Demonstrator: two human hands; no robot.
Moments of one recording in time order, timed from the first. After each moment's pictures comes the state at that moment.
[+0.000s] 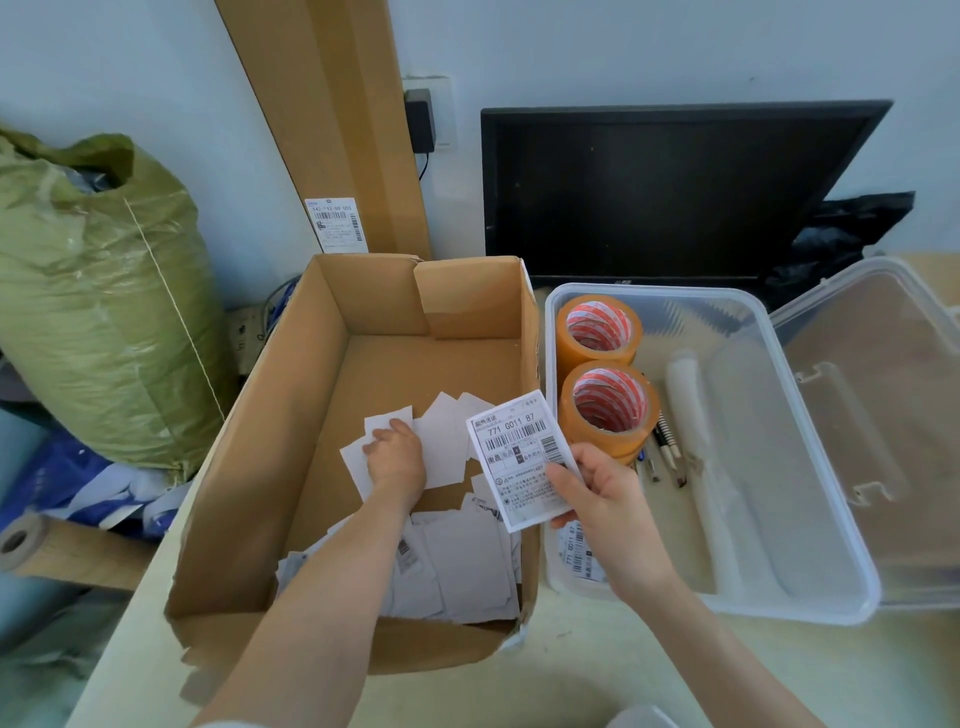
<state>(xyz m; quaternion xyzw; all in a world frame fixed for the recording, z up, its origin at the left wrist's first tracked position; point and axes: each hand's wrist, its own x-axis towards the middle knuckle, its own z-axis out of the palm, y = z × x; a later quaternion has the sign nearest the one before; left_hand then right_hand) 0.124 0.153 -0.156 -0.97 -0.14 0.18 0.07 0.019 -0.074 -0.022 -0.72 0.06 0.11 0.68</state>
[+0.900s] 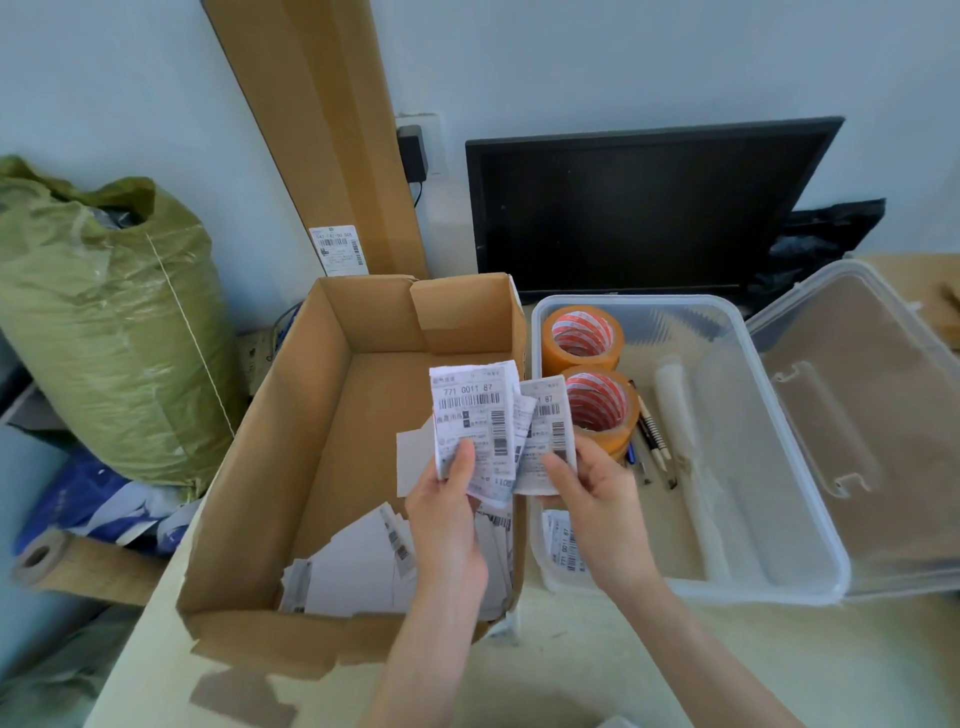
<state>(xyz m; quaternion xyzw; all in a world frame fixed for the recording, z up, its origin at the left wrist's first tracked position) 0.003 0.043 0.009 -0.49 -0.30 -0.06 -0.82 0.011 -0.076 -0.026 -0.70 0.02 -0.01 0.72</state>
